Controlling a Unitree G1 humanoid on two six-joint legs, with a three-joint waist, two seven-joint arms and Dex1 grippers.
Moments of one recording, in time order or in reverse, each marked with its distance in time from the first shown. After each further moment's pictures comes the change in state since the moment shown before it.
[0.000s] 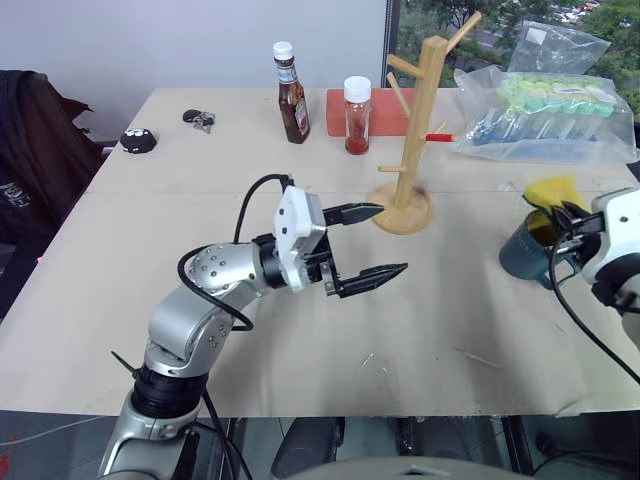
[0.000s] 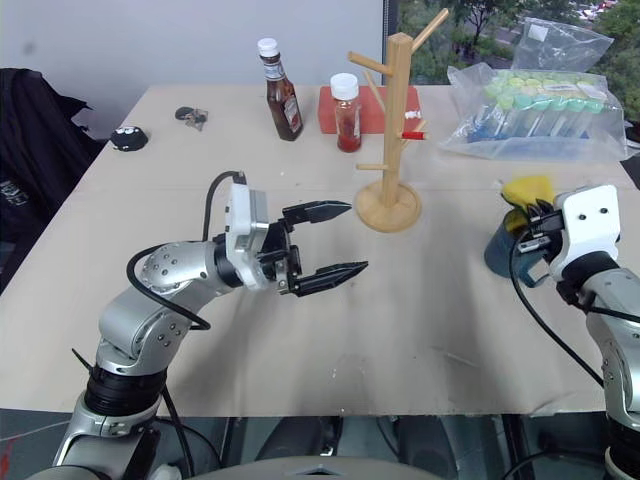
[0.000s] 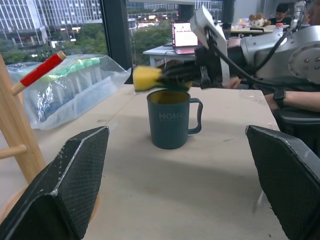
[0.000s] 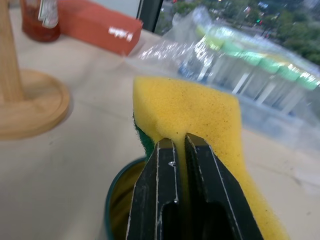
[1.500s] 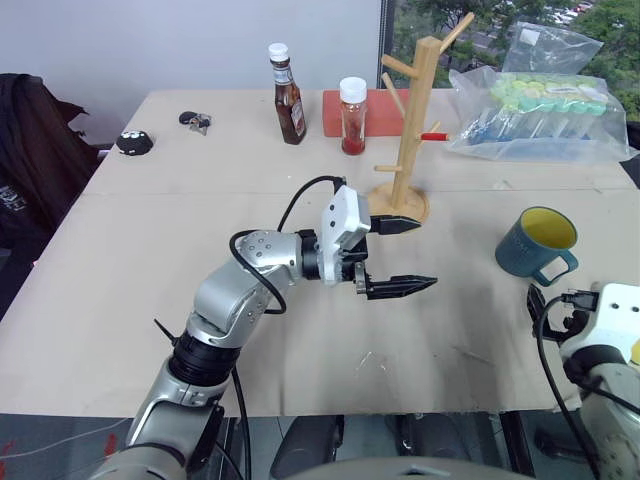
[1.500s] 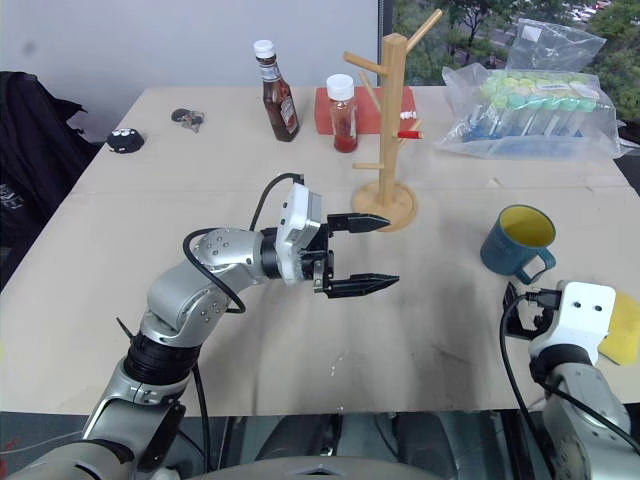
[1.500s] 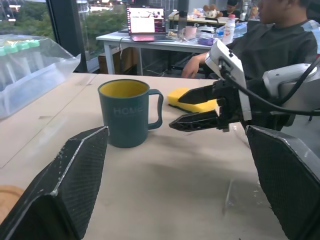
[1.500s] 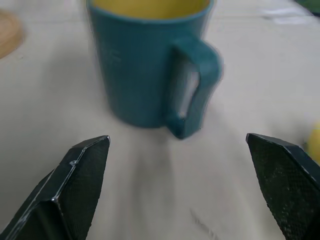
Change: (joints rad) left arm -0.153 -0.074 -0.146 0.155 0.048 0.059 -0.078; right arm 0.334 0.489 0.044 -0.200 -0.085 0.076 -0.311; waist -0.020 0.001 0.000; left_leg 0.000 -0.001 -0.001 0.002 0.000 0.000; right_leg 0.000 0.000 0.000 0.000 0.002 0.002
